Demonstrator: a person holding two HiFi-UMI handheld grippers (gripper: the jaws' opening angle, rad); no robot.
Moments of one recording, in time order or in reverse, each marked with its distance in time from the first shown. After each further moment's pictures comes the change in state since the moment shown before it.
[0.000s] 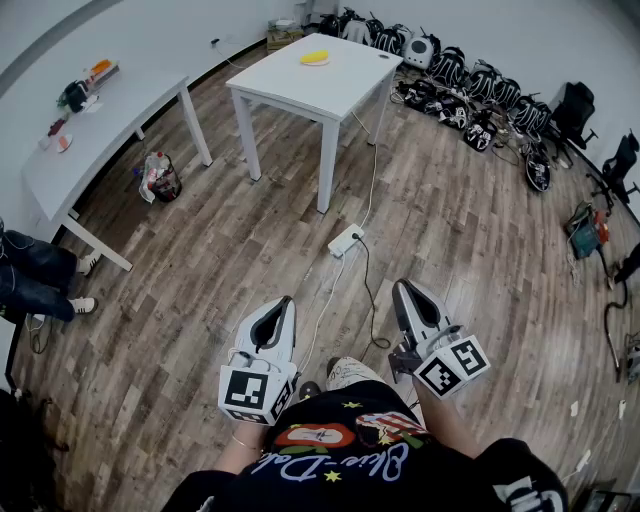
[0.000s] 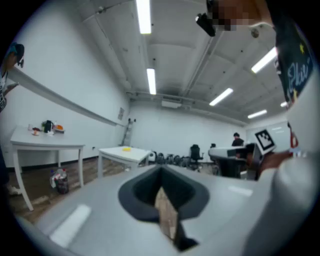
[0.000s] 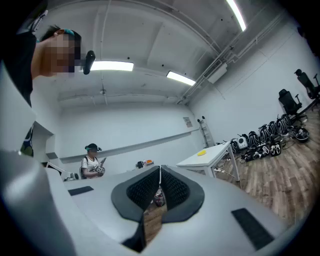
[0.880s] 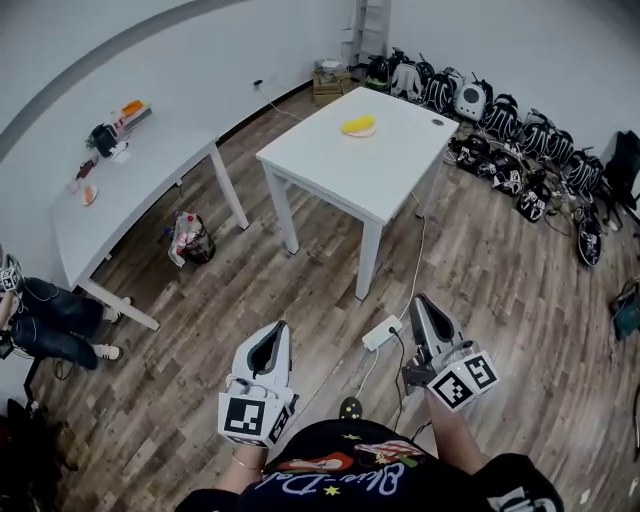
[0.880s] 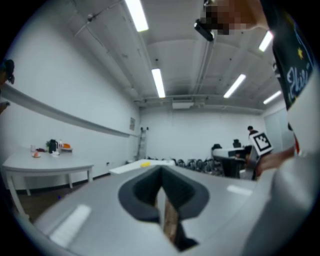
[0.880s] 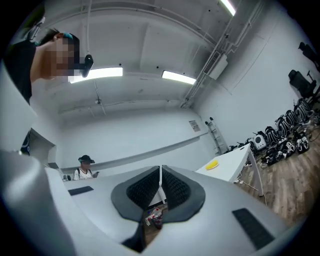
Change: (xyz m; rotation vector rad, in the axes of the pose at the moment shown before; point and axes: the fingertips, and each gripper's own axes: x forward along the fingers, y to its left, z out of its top) left arm 0.261 0.191 0.089 0.111 -0.063 0.207; right arm 0.321 -0.189 0.077 0.055 -0.093 0.153
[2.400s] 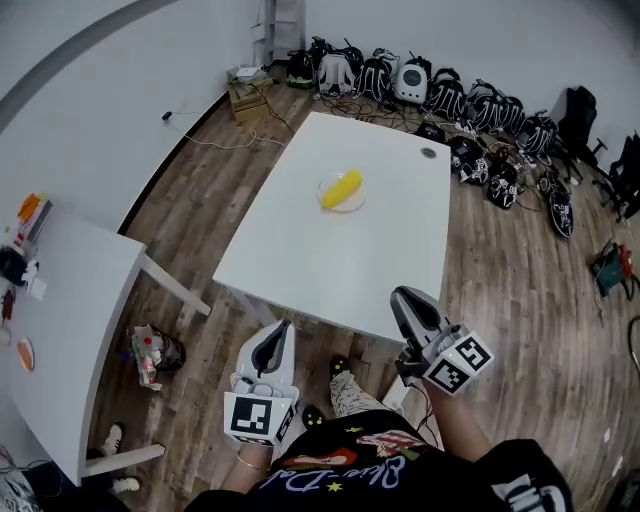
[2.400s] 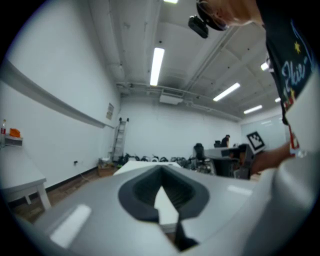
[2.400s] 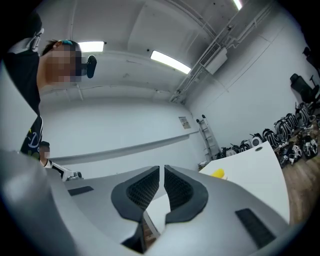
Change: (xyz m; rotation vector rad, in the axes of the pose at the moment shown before) left arm 0.484 0.296 -0.013 -0.020 0.025 -0.342; right arm 0.476 -0.213 -0.027 -0.049 0.011 -0.148
